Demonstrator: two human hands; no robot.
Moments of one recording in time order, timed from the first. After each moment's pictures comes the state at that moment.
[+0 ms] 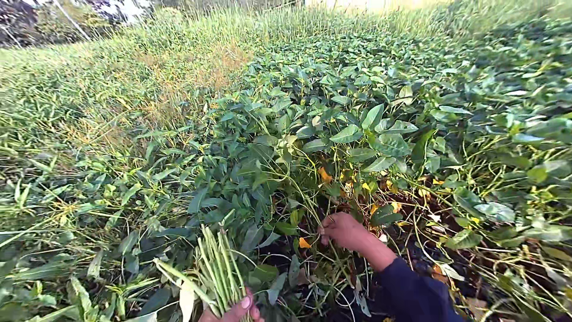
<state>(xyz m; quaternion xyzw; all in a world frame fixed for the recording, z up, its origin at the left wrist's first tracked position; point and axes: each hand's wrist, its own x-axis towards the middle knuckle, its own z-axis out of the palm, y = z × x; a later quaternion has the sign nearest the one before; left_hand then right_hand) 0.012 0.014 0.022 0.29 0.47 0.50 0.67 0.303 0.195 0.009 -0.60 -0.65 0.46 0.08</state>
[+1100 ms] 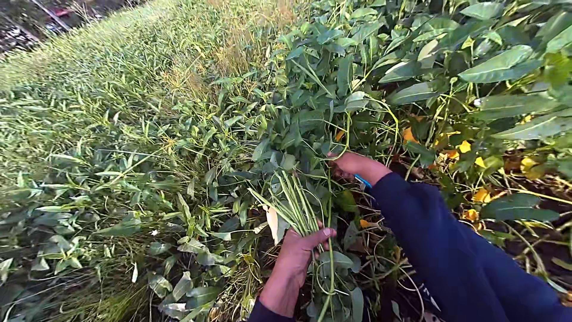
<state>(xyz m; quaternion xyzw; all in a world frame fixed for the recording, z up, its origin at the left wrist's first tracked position) 0.041 0.067 -0.010 0.21 0.57 0.51 0.61 0.154 0.321 -0.039 -0.53 -0.68 0.51 0.03</state>
